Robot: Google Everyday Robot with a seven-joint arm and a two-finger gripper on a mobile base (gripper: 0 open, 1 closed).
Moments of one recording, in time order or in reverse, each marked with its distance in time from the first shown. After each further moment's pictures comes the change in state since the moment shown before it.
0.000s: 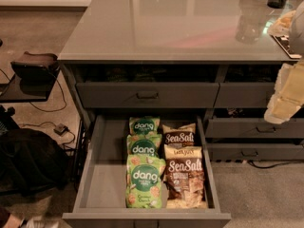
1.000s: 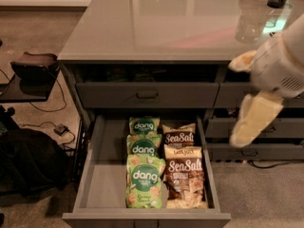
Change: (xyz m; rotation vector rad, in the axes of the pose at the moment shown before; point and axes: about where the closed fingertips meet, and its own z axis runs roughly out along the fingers) arm -0.024 0.031 0.070 -0.144 -0.168 -0.036
